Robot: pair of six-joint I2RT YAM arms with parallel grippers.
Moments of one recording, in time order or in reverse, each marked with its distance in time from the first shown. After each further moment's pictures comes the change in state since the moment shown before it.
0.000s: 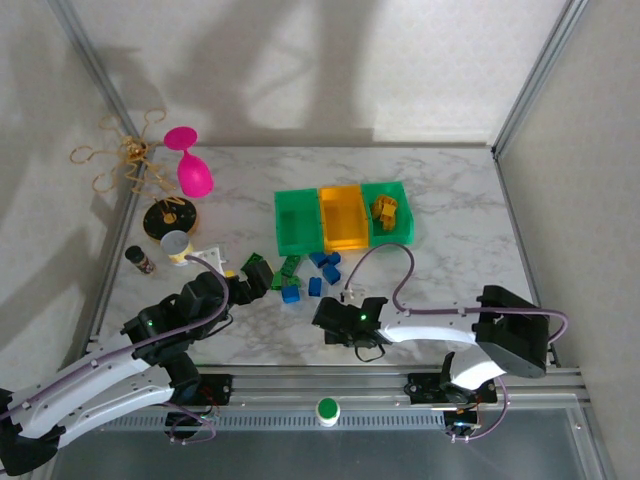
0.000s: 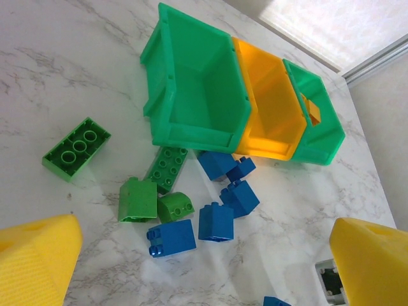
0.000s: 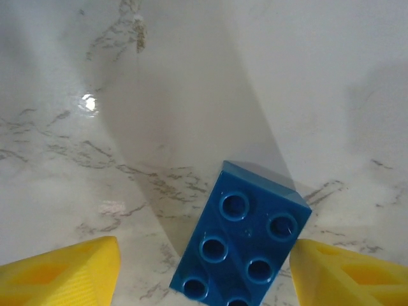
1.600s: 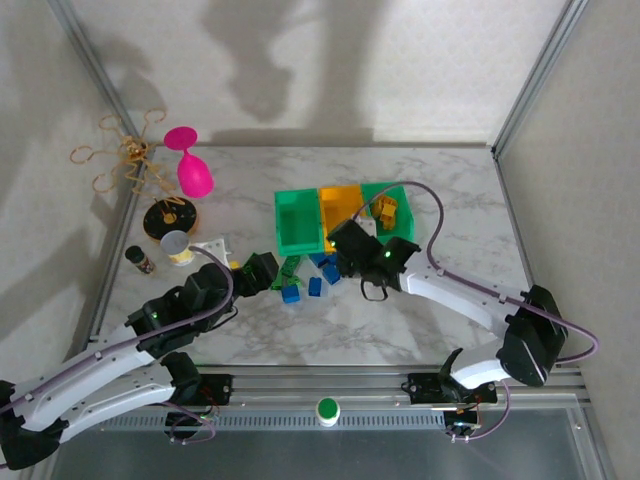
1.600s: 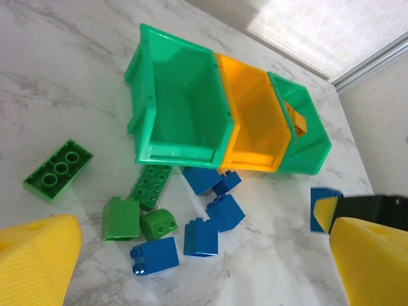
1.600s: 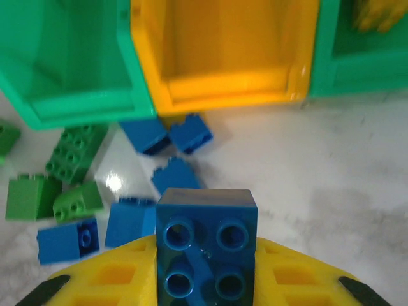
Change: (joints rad) left arm 0.000 0.088 0.072 0.051 -0.009 0.039; right arm -0.363 -0.071 0.363 -0.107 0.092 -0.430
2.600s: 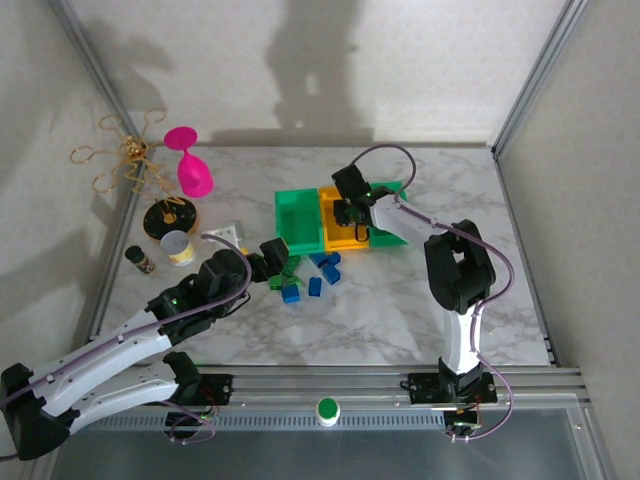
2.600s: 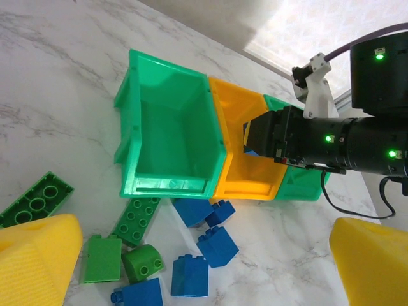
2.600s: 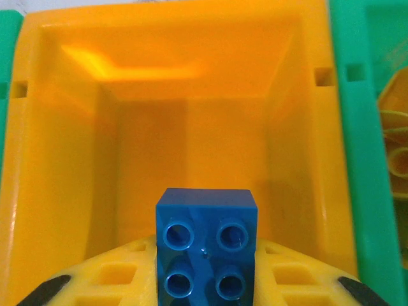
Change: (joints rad) left arm 0.048 0.138 0.010 0.166 -0.005 0.040; right arm -0.312 0.560 0.370 0.199 -0.142 -0.354
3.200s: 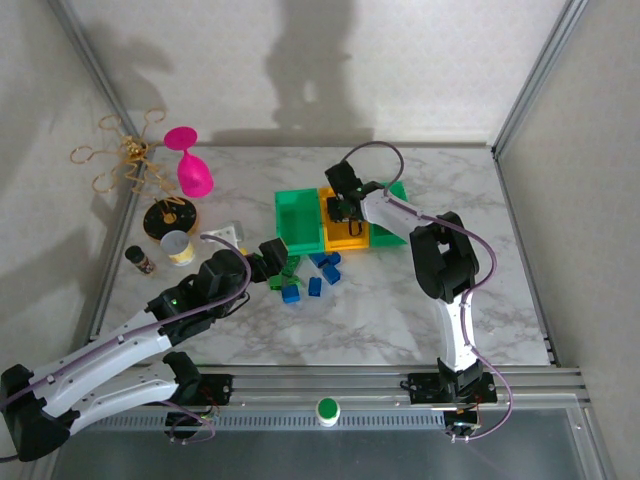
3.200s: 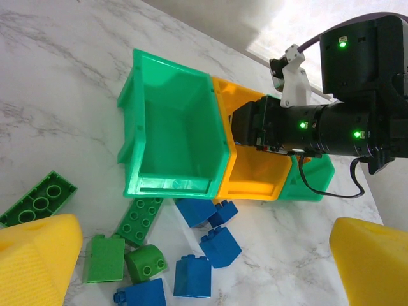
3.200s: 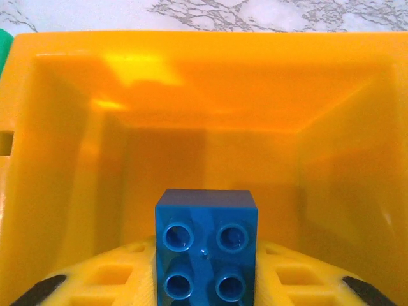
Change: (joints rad) left arm 0.007 -0.004 -0.005 0.001 0.001 0.000; right arm -0.003 0.127 0.127 -0.010 -0.010 -0.055
